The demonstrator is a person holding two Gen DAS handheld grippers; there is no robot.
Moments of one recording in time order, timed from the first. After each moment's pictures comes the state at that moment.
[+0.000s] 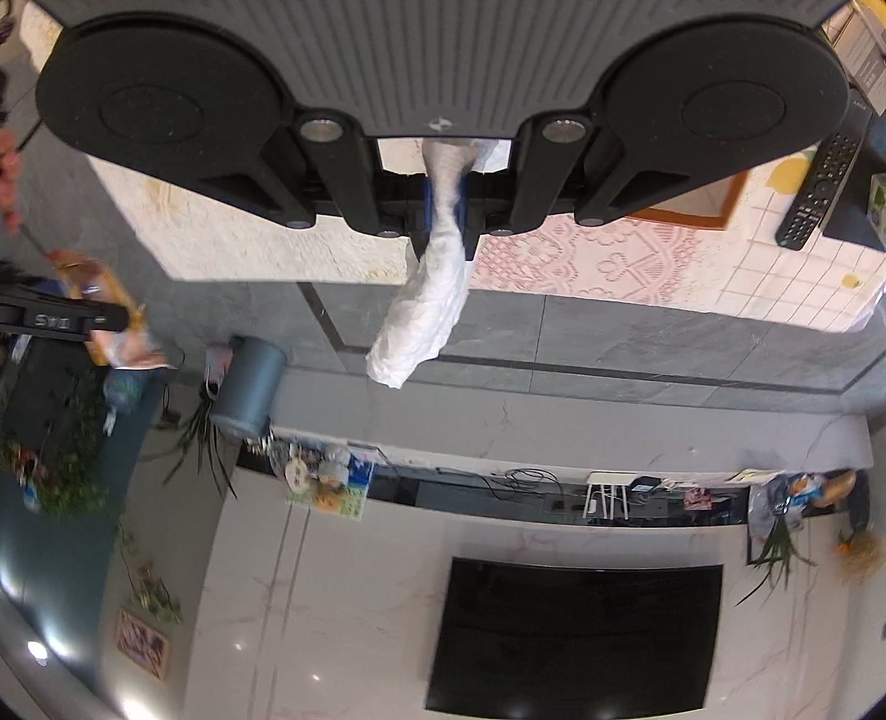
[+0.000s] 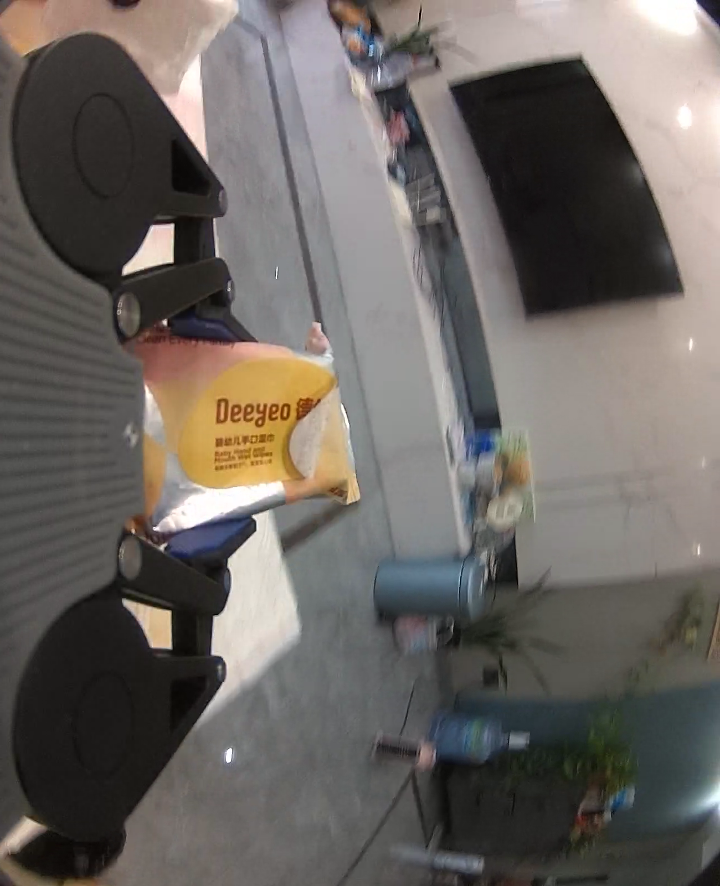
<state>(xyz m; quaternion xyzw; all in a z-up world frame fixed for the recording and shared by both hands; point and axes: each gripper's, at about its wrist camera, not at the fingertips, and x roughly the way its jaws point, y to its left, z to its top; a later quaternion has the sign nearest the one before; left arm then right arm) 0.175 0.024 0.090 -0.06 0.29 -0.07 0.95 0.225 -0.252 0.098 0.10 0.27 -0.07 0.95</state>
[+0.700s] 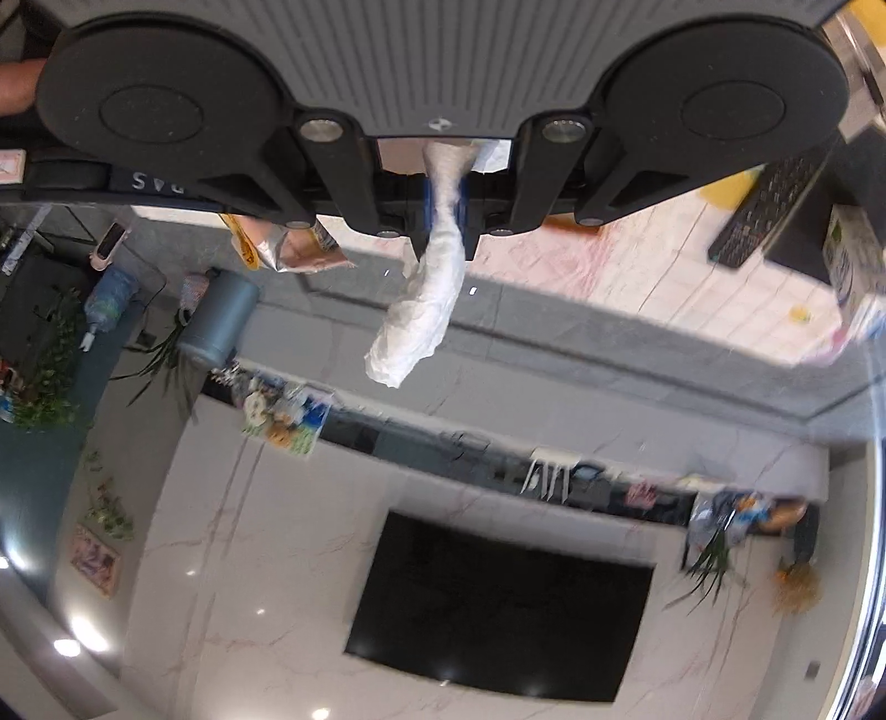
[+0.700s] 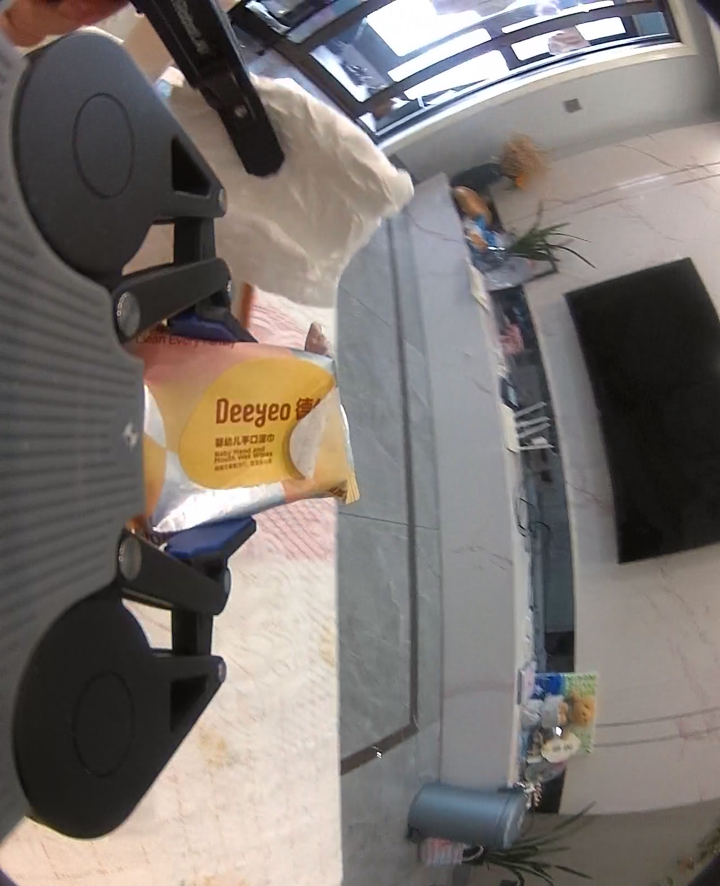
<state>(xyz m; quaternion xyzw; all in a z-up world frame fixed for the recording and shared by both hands) 0.167 0.127 0.060 -0.13 0.25 -0.04 0.96 0.229 -0.046 0.048 0.08 0.35 0.15 0.92</state>
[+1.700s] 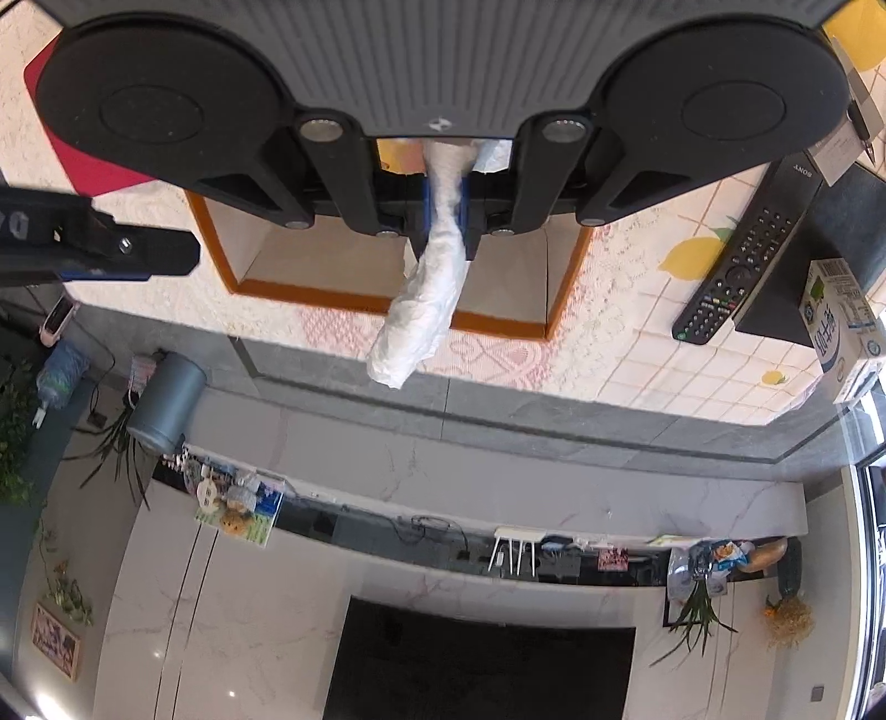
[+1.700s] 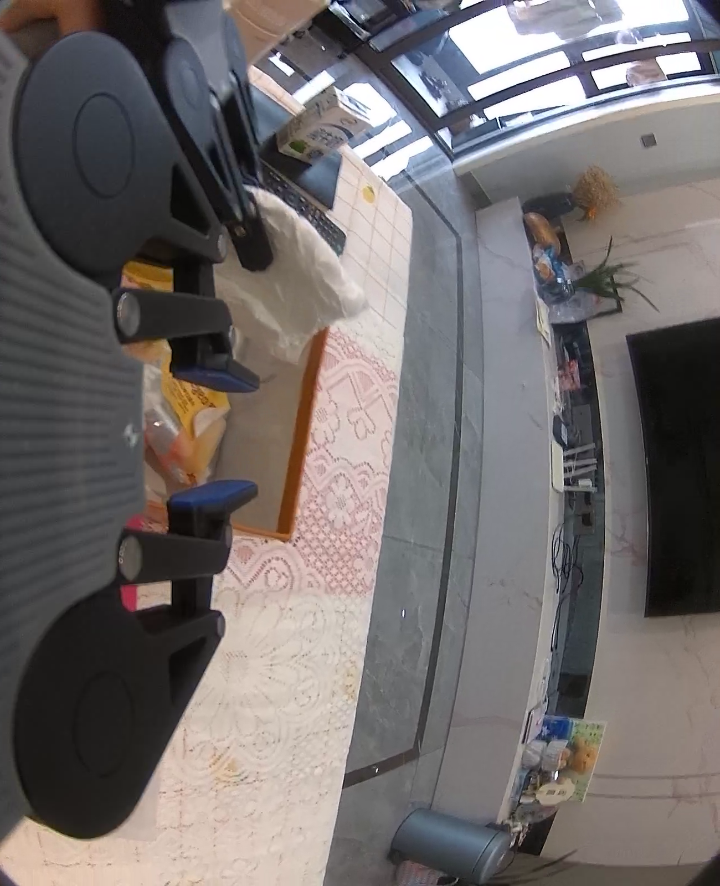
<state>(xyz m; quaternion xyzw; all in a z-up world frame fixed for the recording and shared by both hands) 0.178 0.132 0.015 -0.08 0.34 0.00 0.94 0.215 -0.022 0.041 0.01 0.38 0.19 0.91</state>
